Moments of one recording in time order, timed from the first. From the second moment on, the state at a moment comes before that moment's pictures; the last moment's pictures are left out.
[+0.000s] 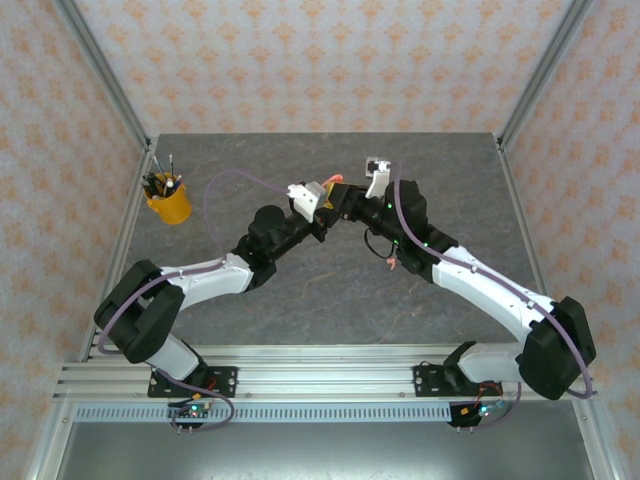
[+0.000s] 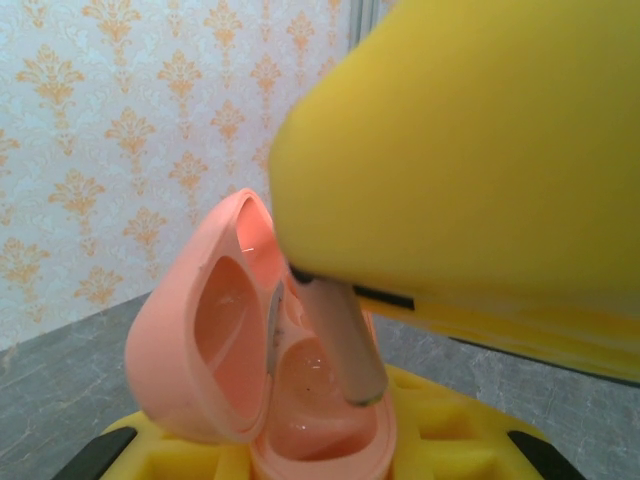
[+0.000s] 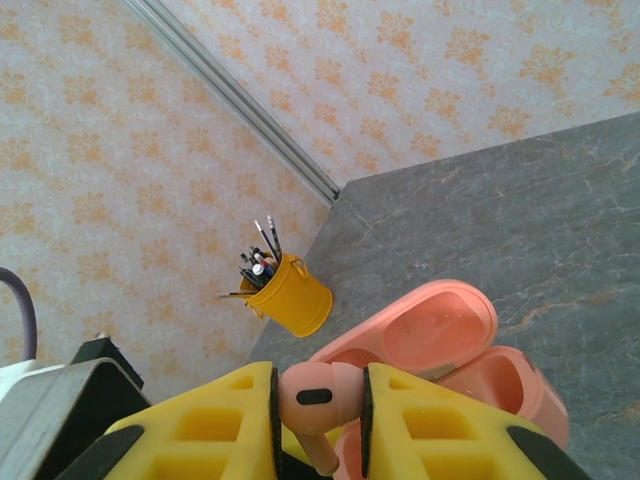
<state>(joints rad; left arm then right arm) -0.64 1.54 0.78 0.79 0.11 -0.05 0.65 1.27 0.95 0.18 -0.13 0.68</state>
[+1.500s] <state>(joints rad) -0.64 1.53 0.80 0.70 0.10 -0.05 0.68 1.30 0.94 0.20 -0.07 0.48</state>
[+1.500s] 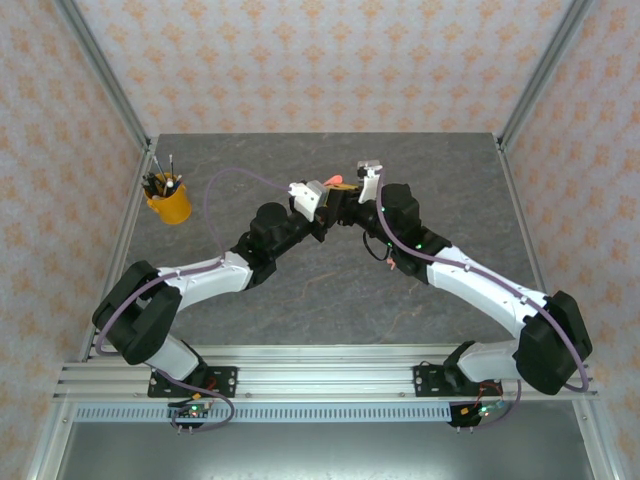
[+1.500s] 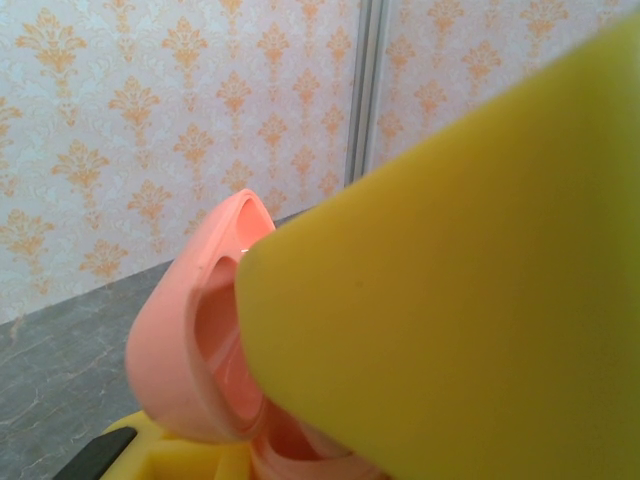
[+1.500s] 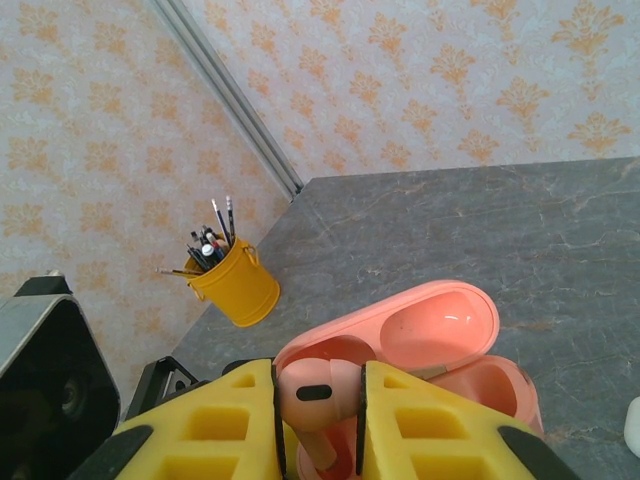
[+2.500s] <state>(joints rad) -0.64 1.51 0.80 0.66 0.11 -0.05 0.68 1.30 0.94 0.18 -0.04 0.48</state>
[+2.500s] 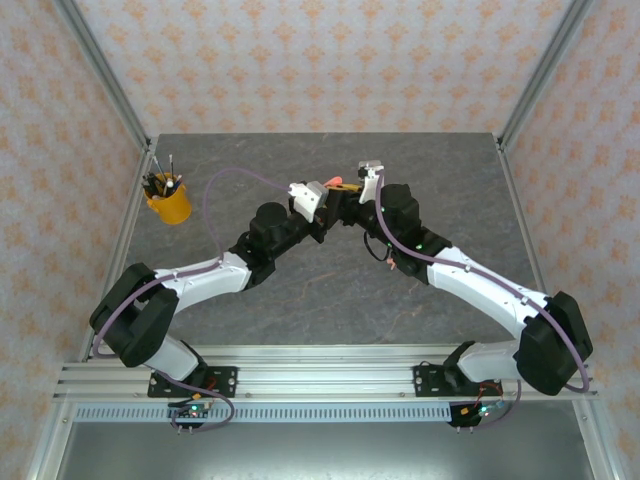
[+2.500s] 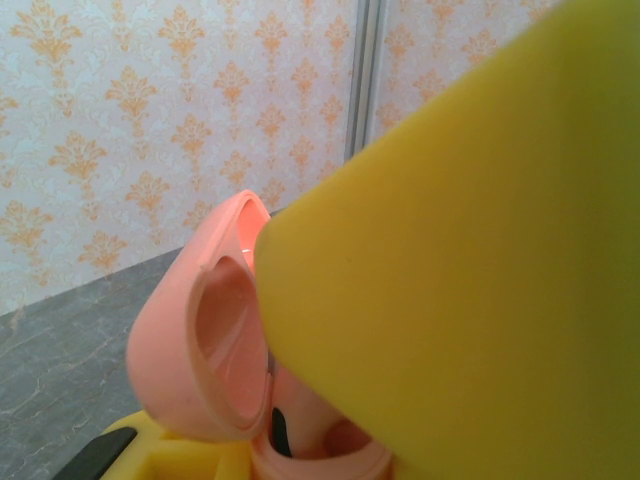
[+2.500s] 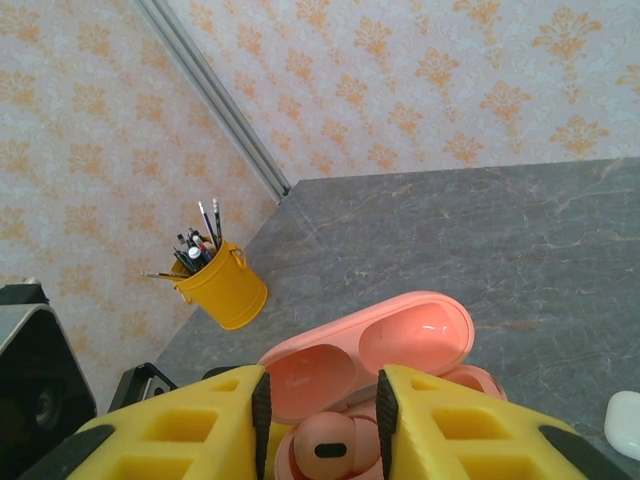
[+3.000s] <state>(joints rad) -0.64 1.50 0.79 0.70 0.10 -0.05 0.63 1.12 1.00 -0.07 0.07 0.60</state>
